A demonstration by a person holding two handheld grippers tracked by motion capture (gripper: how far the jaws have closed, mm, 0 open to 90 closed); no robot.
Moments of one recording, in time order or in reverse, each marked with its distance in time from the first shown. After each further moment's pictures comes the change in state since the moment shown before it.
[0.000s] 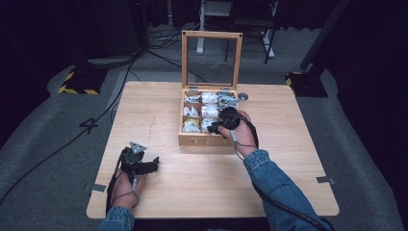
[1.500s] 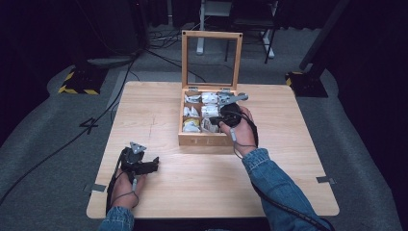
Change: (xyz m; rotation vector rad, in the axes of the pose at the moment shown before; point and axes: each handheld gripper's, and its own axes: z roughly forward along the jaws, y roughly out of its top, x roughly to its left) left arm 0.000 0.000 0.000 0.000 0.000 0.002; right arm 0.012 0.014 -0.024 -0.095 -0.069 -0.040
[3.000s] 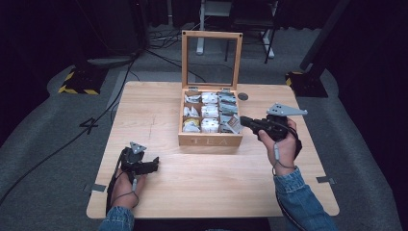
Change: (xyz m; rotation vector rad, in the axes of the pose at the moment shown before) left arm 0.000 0.000 0.000 -0.001 0.002 -0.001; right arm -0.010 -0.050 -0.122 -0.338 0.017 0.069
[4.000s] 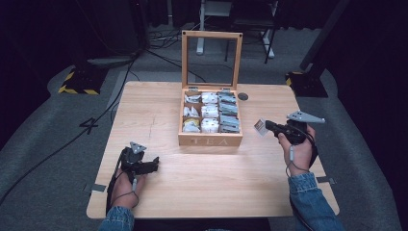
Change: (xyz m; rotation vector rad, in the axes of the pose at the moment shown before) left arm 0.000 0.000 0.000 0.002 -0.002 0.002; right arm -0.062 -0.046 -0.026 0.069 -0.250 0.074
